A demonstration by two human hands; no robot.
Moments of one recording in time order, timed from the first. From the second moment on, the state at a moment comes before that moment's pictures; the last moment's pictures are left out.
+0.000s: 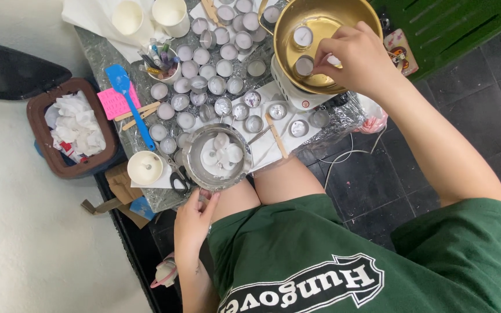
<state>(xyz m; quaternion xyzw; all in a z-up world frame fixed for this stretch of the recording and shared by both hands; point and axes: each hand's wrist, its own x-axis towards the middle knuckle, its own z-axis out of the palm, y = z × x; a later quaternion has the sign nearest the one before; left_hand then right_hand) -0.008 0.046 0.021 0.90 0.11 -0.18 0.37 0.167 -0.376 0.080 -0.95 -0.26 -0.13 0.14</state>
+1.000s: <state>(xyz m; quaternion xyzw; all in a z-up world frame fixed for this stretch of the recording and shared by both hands) -0.010 0.044 0.019 0.90 0.10 -0.14 0.39 0.125 -0.387 0.099 -0.94 -0.21 -0.26 0.05</state>
